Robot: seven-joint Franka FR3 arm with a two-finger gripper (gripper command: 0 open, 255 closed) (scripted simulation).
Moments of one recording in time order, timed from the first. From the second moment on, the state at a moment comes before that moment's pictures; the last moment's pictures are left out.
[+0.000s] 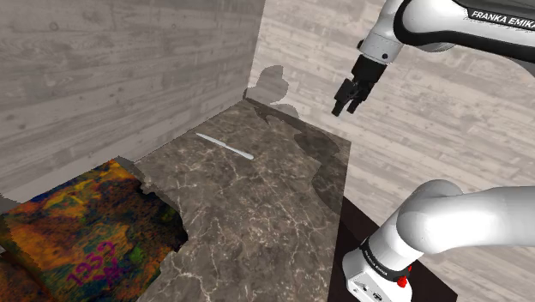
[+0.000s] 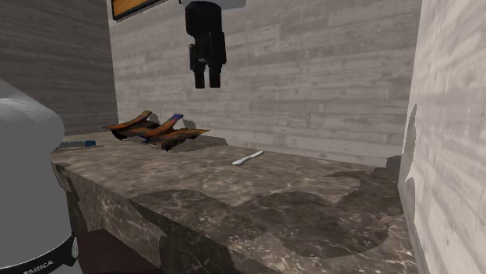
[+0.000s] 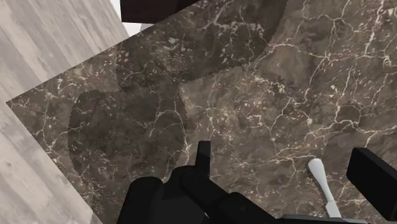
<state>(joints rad) 0.02 -0.76 -0.06 -2.38 0.01 1.66 -0.05</state>
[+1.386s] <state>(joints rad) 0.14 -0.04 0.13 -2.01 -0.05 1.88 0.02</state>
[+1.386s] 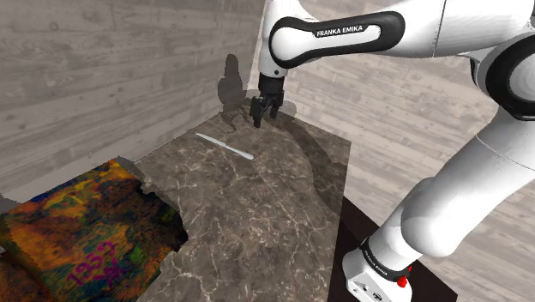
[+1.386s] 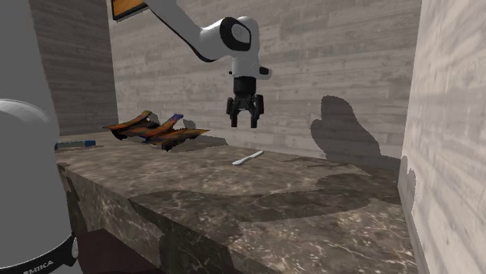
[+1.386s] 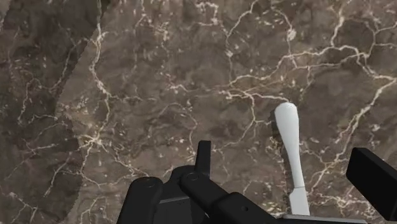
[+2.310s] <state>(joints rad) 0.24 0.42 0.18 -1.65 -0.17 1.86 0.07</state>
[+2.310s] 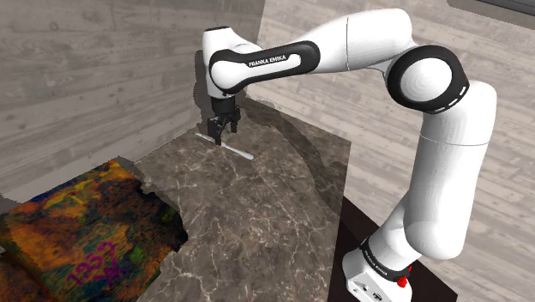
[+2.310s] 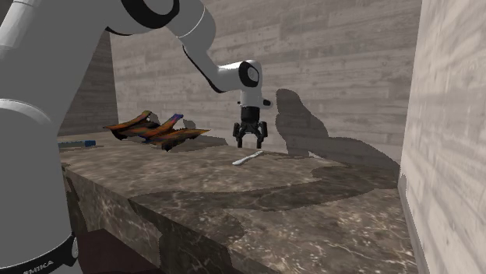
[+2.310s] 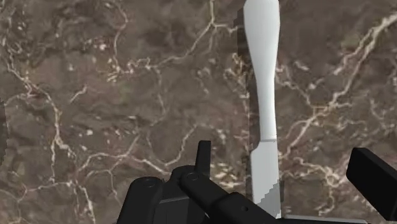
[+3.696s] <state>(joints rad) 0.24 0.44 0.18 -1.68 -0.18 1.92 0.07</state>
